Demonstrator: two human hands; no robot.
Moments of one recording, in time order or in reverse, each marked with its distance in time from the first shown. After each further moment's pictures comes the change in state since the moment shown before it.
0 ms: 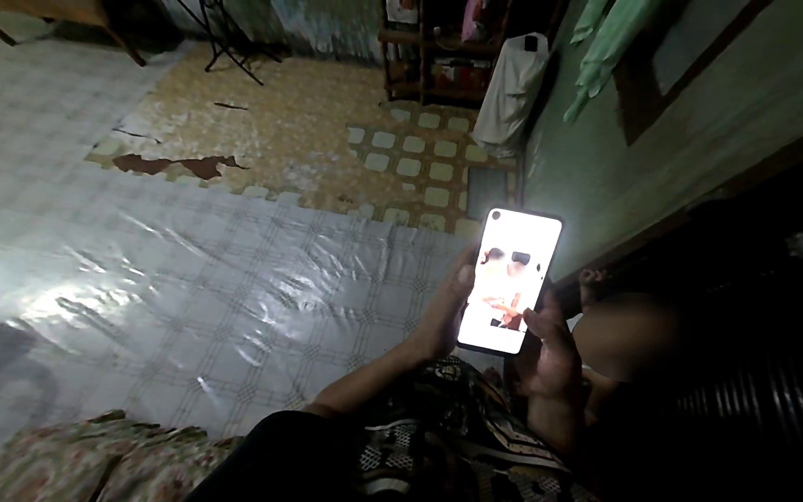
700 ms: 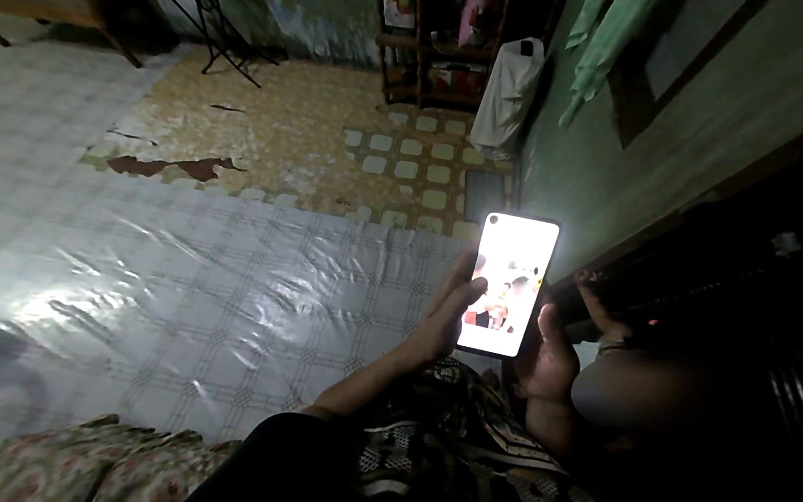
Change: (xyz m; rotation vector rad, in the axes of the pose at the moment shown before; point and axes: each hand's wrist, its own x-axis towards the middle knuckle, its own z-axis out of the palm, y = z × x) left_hand 0.000 0.001 -0.002 0.025 -0.021 0.036; right_hand -0.005 0.005 -0.003 0.035 -0.021 -0.007
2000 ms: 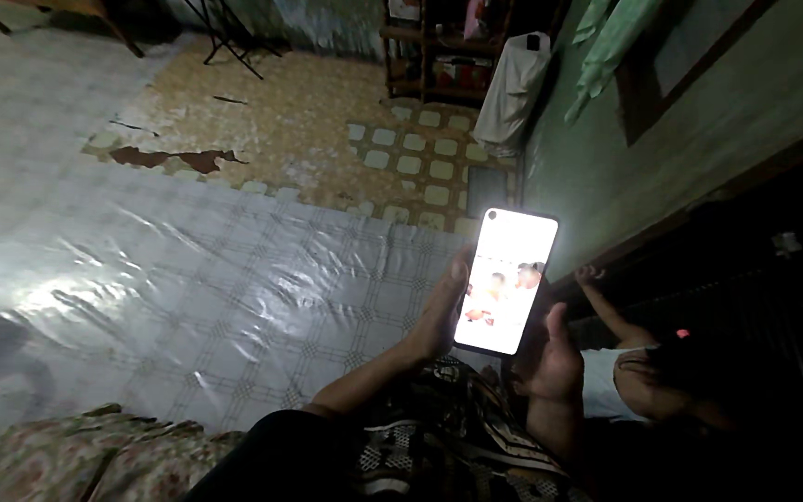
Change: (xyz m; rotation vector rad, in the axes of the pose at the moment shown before) left_hand -0.009 0.003 0.000 0.026 0.067 -0.080; right_hand -0.008 0.001 -0.002 0.009 0.082 -0.008
